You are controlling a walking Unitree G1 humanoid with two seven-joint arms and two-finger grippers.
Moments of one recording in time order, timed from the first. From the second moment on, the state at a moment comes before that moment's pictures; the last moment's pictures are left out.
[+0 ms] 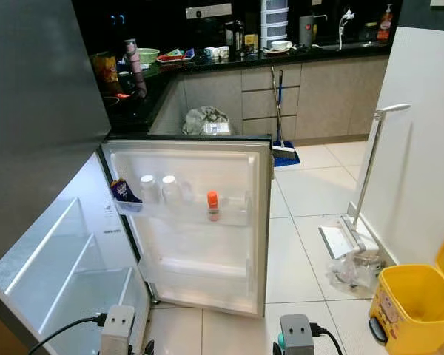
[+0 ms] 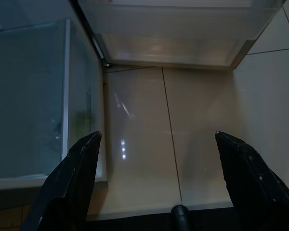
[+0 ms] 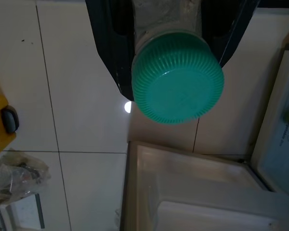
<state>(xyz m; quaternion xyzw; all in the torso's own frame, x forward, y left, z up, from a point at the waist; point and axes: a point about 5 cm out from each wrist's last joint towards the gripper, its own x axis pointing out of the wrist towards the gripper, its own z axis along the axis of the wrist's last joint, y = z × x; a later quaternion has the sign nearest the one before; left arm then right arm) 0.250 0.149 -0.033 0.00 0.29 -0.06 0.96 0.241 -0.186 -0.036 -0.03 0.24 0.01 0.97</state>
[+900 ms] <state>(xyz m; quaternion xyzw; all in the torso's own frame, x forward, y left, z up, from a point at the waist) 0.254 0.142 -0.029 -0.01 0.28 -0.08 0.96 0.235 -0.186 -0.039 -0.02 0.25 0.01 0.97</state>
